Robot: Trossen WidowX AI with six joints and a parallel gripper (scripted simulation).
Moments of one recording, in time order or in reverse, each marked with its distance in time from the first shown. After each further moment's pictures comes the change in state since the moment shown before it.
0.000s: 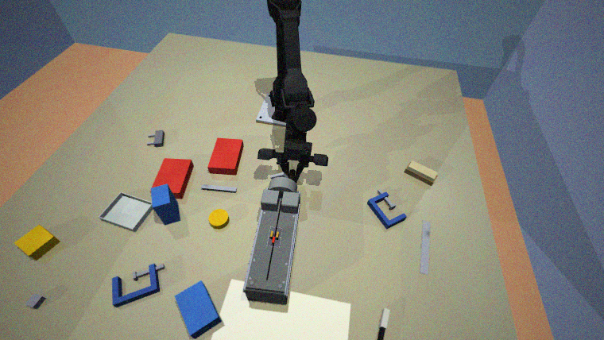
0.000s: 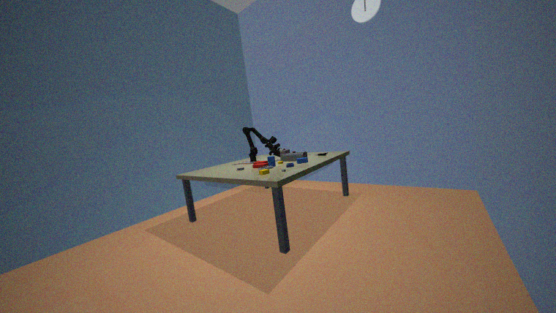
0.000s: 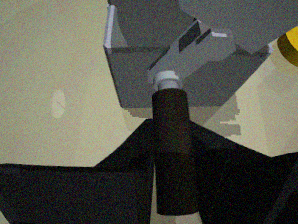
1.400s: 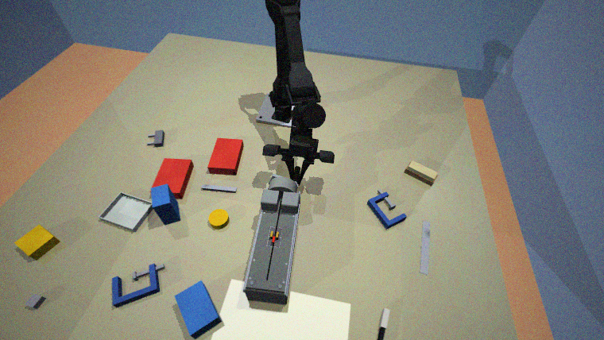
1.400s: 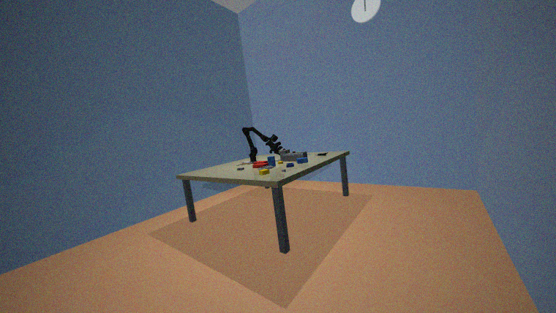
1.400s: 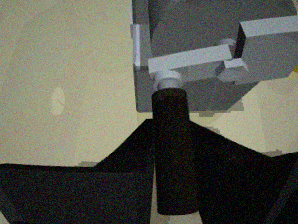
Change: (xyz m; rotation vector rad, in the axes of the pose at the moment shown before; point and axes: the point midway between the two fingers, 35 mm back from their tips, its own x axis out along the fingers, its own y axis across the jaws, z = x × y) arm -0.013 0.014 0.013 0.002 0.019 -0.009
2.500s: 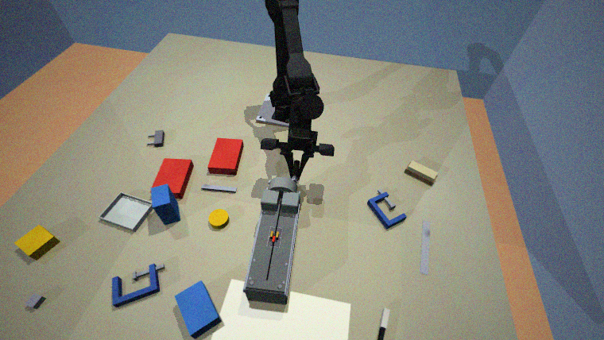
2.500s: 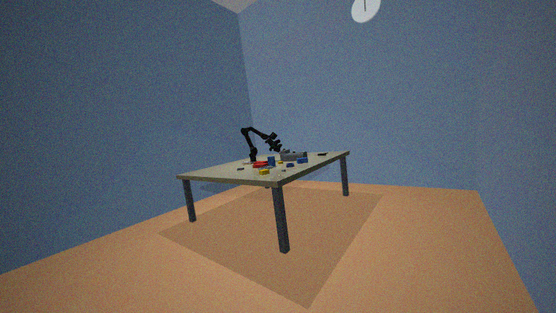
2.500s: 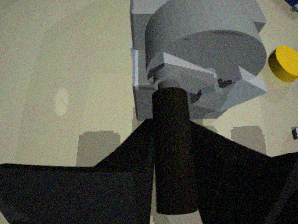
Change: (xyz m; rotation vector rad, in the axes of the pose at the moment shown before) arm -0.018 -0.003 0.017 0.000 -0.001 0.016
